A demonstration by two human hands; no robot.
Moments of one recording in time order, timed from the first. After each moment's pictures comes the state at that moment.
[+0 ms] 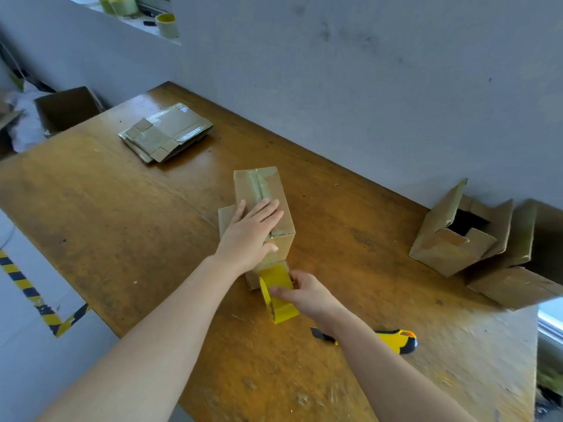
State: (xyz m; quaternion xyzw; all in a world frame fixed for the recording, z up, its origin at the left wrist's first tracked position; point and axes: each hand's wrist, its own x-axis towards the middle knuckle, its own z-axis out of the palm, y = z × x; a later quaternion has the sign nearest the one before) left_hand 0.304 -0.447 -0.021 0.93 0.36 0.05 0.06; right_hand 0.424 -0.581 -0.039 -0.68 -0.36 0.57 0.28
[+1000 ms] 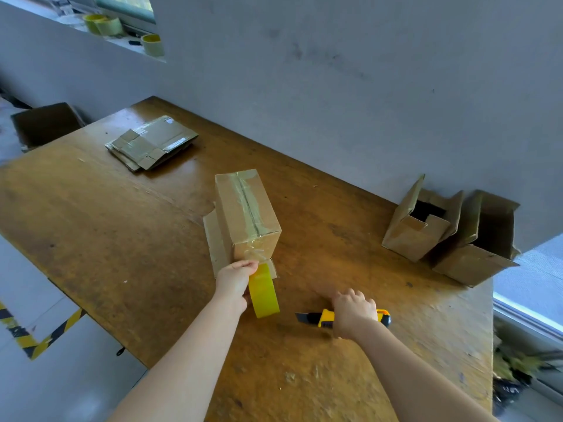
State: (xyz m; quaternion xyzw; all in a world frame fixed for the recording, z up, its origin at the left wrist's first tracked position) left_hand 0.300 -0.535 -0.040 0.27 0.63 0.25 0.68; right_hand 0.484 -0.660 -0.063 -0.83 -0.48 0.21 -0.20
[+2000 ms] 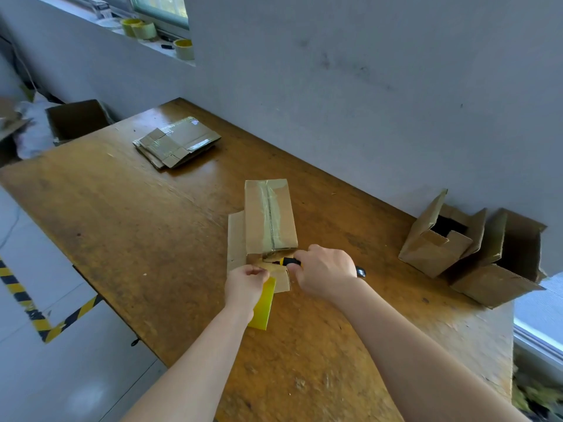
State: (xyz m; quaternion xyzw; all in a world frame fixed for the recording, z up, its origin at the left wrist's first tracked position) left_hand 0.287 -0.541 -0.046 0.45 0.67 0.23 0.54; right_hand 0.432 -0.581 0.026 -0.73 -0.67 0.09 -0.10
